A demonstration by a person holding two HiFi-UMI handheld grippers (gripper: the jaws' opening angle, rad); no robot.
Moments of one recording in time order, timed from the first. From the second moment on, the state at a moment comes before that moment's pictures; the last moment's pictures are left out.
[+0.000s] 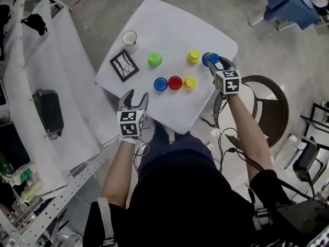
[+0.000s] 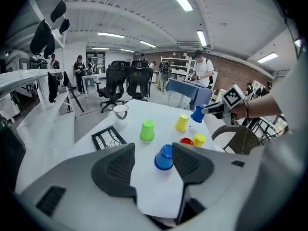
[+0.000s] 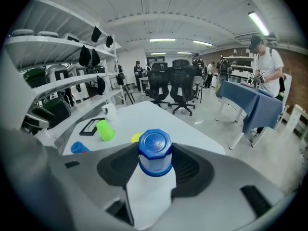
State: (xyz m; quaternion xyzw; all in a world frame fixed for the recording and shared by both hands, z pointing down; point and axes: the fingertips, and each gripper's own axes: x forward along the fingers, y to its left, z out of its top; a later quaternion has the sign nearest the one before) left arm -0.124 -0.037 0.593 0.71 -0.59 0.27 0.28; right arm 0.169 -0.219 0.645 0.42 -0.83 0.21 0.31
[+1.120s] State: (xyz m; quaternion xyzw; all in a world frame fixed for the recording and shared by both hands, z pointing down) left arm -0.149 -0.006 0.591 0.76 -0.53 0.26 0.28; right arm 0.054 -0.089 0.627 0.38 -0.84 0.16 0.35
